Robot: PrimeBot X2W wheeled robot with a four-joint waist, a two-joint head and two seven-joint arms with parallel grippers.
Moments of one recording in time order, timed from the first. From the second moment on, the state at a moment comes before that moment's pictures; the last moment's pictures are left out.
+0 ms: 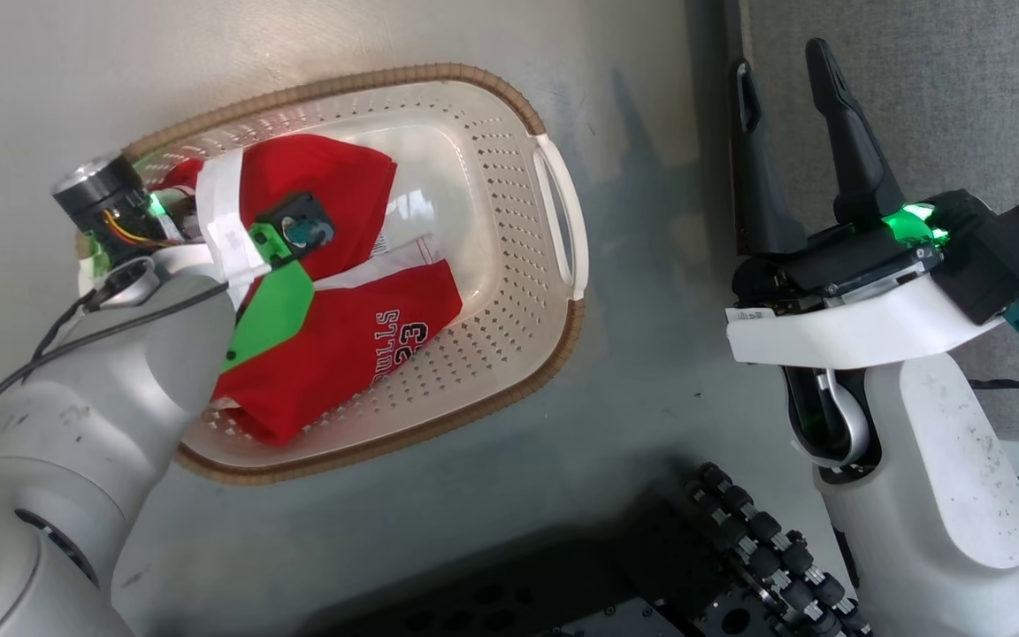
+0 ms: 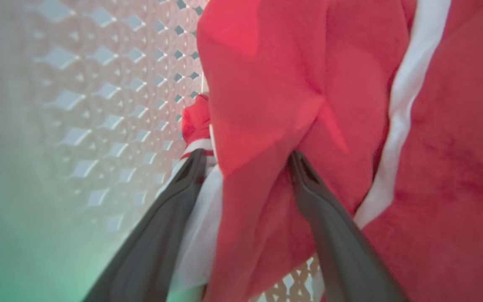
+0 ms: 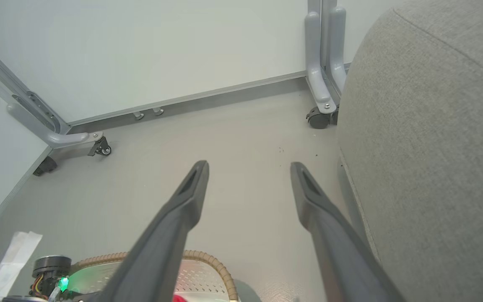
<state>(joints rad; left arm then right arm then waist) -1.15 0.21 -1.28 1.26 -0.22 -0.12 0.22 -0.46 -0.05 0.19 -0.03 0.34 0.13 -0.26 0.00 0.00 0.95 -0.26</state>
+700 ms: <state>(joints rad) -1.08 0.17 -1.23 1.25 -0.28 -0.12 0.01 -0.46 -0.05 0.15 -0.02 0.30 0.13 -0.26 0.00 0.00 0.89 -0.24</state>
